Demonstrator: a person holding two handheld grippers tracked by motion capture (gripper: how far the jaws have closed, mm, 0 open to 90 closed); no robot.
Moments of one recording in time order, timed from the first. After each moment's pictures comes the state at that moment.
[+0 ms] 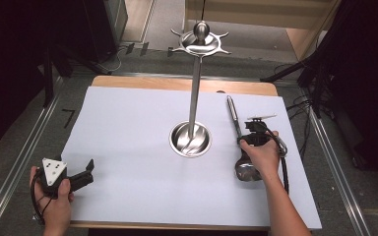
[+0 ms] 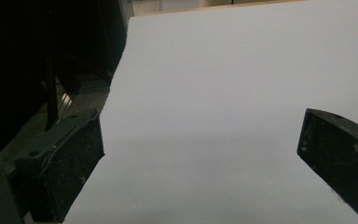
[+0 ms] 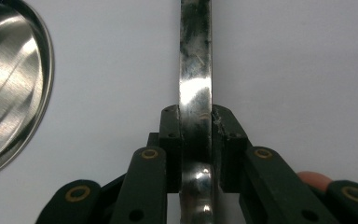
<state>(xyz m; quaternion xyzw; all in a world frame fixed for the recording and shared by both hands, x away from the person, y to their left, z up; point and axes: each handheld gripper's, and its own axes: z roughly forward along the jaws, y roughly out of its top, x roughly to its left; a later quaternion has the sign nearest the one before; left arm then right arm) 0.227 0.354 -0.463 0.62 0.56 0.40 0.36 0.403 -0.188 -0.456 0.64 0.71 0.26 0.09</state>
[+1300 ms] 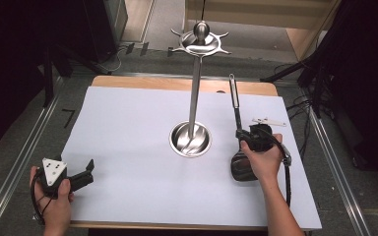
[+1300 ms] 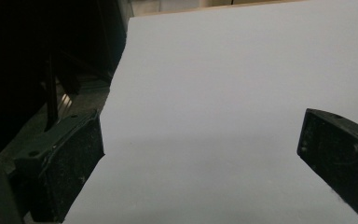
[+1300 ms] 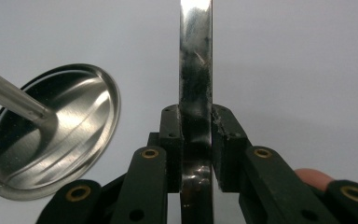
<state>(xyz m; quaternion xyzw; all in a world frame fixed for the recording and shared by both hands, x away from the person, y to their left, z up) 0.227 0.354 -0.463 0.62 0.56 0.40 0.36 0.370 -0.187 -0.437 0.59 0.68 0.40 0.16</state>
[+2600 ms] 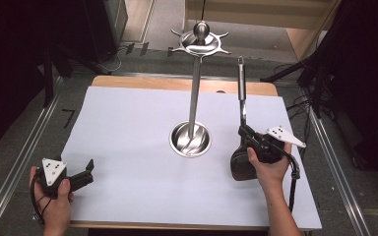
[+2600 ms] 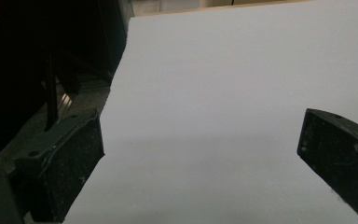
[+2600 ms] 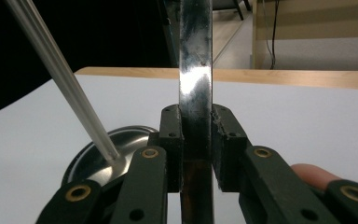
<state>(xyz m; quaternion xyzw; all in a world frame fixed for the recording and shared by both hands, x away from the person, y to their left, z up) 0.227 0.354 -0.462 0.62 0.56 0.40 0.36 0.324 -0.198 -0.417 0.48 0.64 0.56 0.22</state>
